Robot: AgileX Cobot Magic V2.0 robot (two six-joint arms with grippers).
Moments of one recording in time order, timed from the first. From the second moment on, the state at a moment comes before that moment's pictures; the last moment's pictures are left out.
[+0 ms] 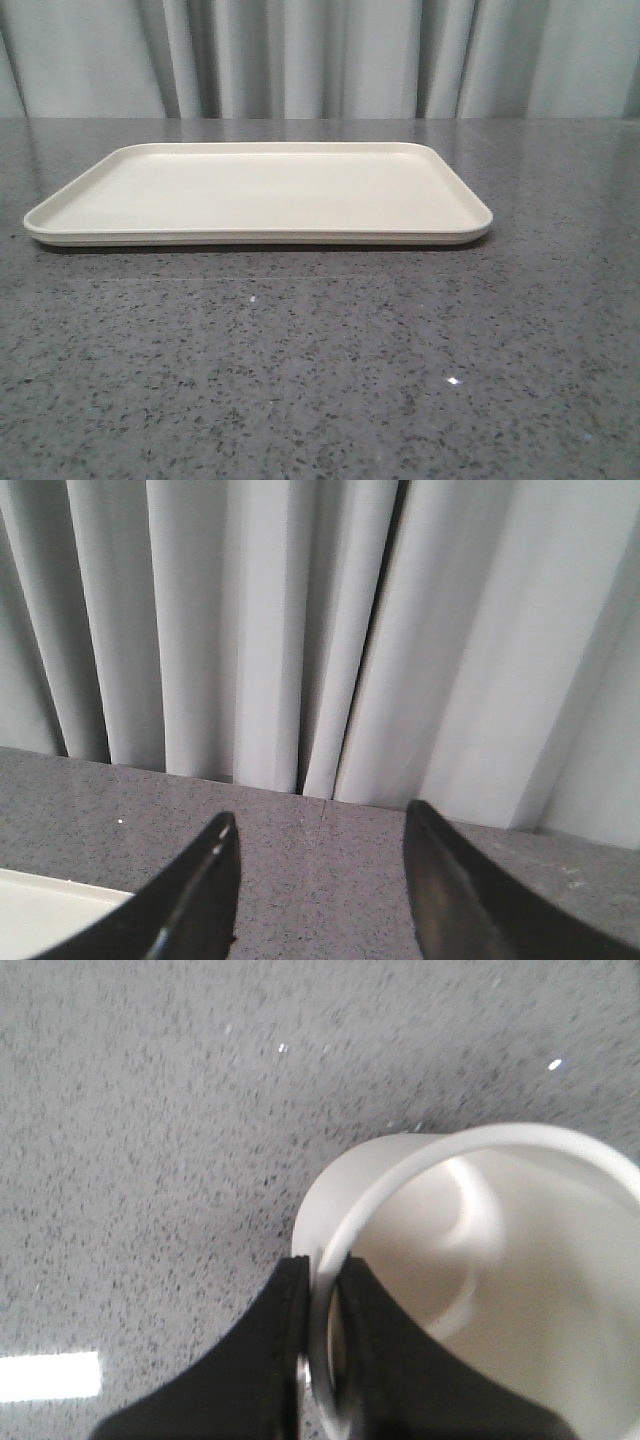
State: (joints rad) left arm -0.02 1.12 -1.16 0.14 1.16 0.03; right arm 0.07 0.85 -1.27 0.21 0.59 -0.20
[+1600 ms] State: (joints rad) left arm -0.55 1.86 -1.82 -0.08 1.18 0.08; right arm 0.07 0.85 -1.27 0.21 0.64 -0.20
